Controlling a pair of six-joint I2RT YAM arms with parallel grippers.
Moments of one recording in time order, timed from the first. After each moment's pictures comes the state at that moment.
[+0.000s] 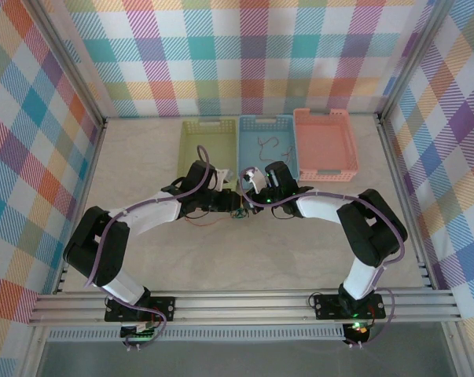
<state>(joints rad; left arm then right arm) -0.56 1.58 0.93 -0.14 0.48 -0.52 0.60 1.74 0.91 0.12 -0.47 0.07</state>
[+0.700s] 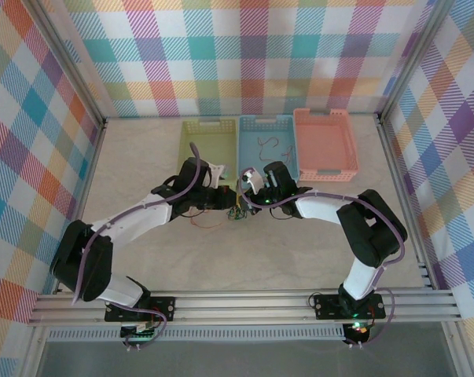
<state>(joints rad) -0.56 1.44 0.93 -0.22 0.50 -0.52 0.61 1.74 0.91 0.14 -0.51 0.07</state>
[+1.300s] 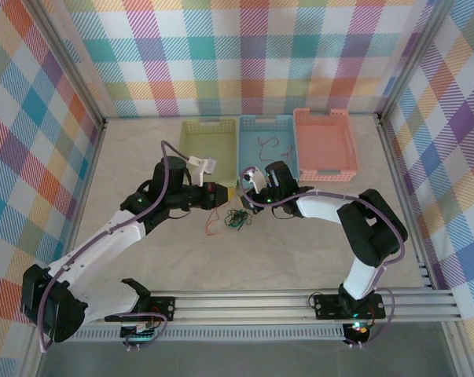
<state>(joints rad) -0.56 1.14 0.94 -0.30 0.56 -0.57 0.60 1.74 0.91 0.12 -0.47 0.07</state>
